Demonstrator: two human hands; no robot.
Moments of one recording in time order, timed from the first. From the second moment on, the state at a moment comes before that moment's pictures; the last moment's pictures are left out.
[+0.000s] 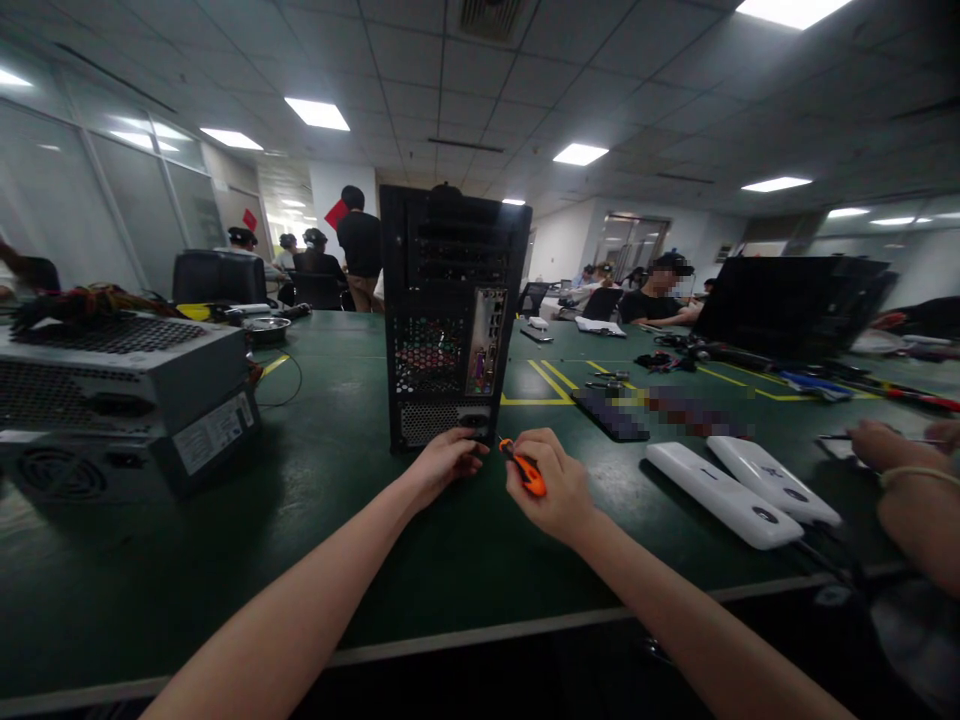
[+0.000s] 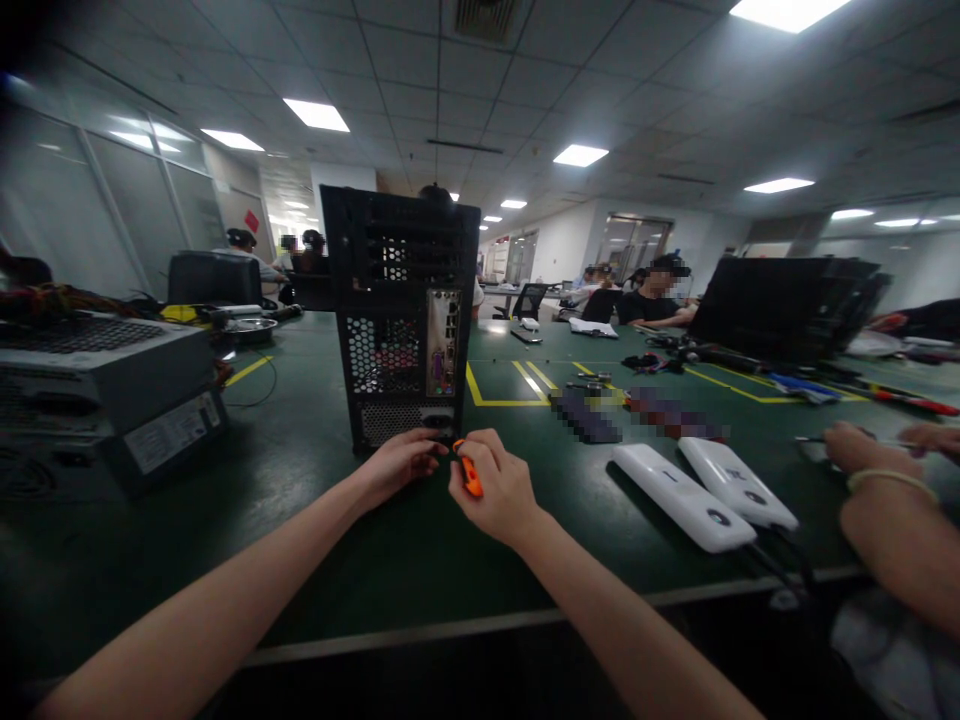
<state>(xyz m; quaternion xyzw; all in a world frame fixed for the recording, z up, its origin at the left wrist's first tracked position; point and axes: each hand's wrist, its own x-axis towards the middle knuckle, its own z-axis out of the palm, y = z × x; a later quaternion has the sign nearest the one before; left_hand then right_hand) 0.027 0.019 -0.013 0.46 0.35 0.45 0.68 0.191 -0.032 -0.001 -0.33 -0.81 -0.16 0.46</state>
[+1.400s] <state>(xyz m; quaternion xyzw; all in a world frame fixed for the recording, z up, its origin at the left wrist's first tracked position) 0.027 0.023 -0.017 0.48 0.36 0.45 0.67 0.184 -0.037 0.002 -0.35 -0.86 -0.22 0.29</state>
